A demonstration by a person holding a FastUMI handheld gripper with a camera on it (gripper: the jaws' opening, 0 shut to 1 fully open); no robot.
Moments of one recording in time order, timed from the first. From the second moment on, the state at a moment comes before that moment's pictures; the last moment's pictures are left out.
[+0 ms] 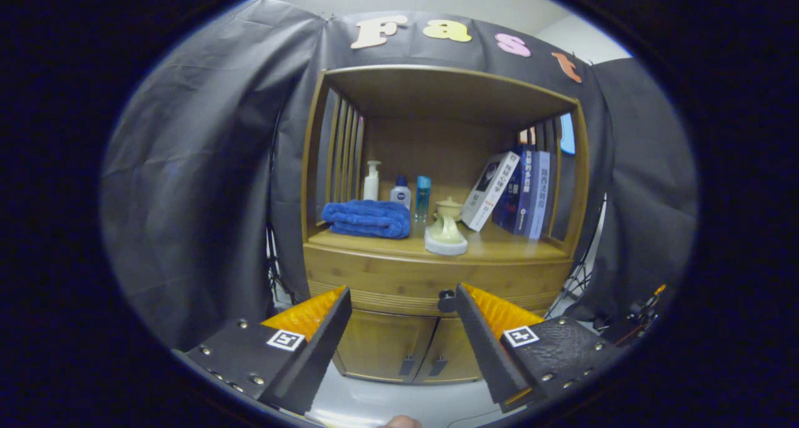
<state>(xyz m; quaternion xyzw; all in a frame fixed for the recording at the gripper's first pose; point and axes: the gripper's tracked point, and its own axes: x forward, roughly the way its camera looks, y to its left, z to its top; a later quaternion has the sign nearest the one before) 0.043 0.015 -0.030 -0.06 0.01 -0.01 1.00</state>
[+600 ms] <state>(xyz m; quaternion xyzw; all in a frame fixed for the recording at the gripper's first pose) -0.026 -0.026 0.012 -0.03 0.00 -0.06 1.00</state>
